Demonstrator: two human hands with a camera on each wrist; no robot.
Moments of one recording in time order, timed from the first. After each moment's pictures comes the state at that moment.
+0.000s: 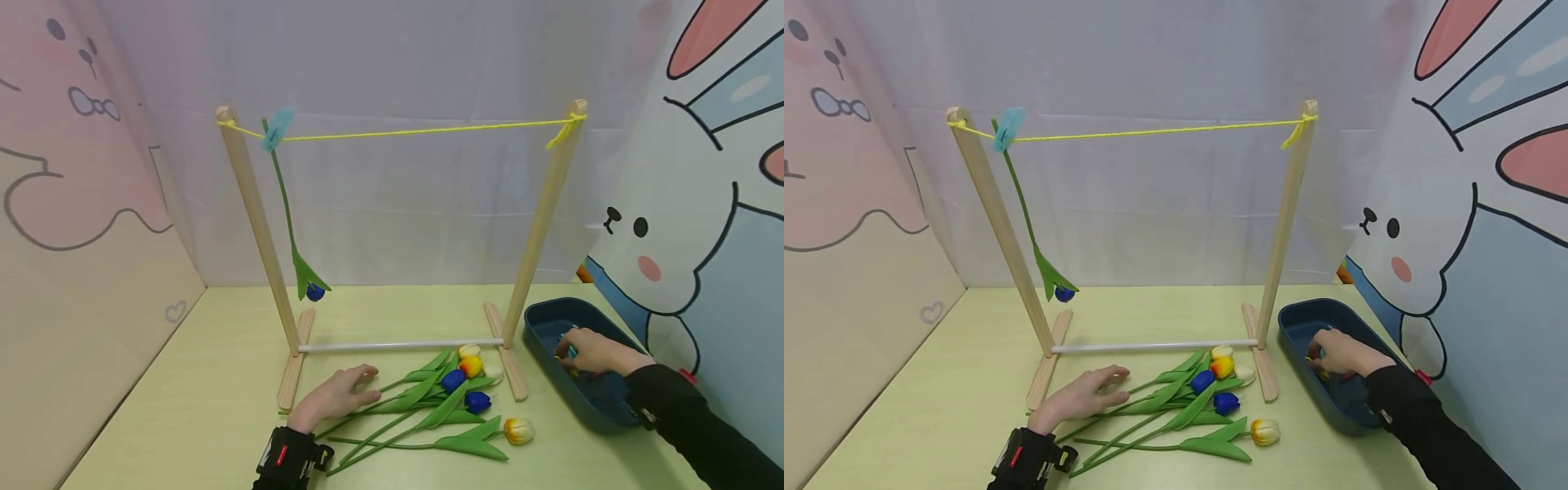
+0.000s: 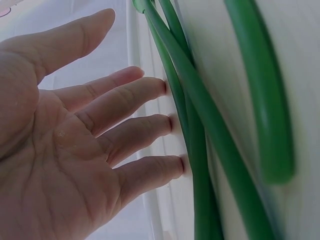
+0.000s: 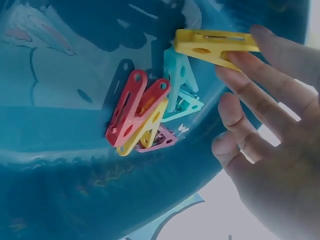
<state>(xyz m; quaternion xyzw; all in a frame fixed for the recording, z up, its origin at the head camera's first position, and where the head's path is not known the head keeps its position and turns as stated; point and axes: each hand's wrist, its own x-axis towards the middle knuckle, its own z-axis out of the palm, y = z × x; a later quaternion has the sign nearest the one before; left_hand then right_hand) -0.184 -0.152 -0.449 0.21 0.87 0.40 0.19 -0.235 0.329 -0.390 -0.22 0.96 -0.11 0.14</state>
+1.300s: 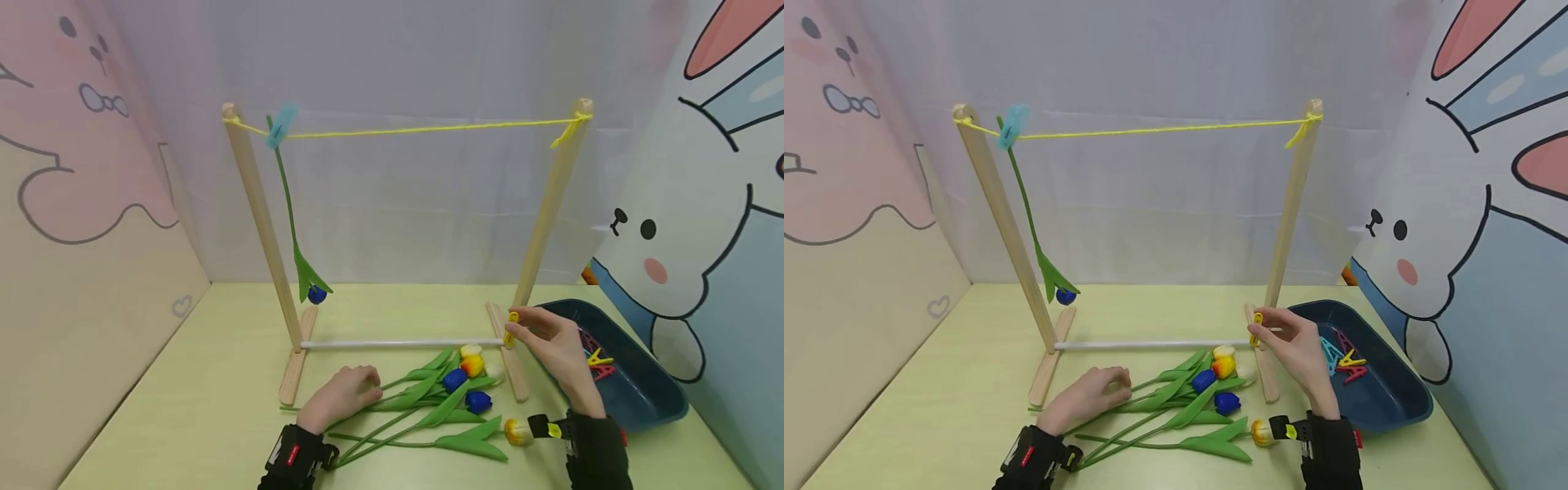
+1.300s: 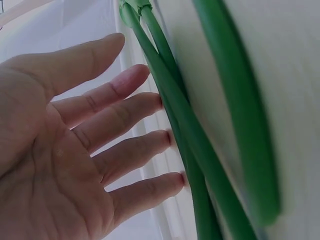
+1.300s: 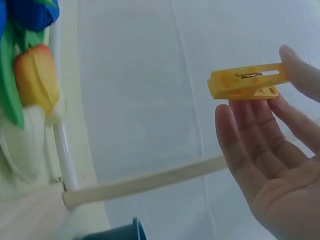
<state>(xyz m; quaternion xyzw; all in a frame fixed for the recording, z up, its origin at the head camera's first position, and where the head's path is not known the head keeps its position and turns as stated) -0.176 -0.139 -0.448 0.21 0.92 0.31 0.10 -0.182 0.223 -0.378 -0.11 0.83 -0.53 -0.17</state>
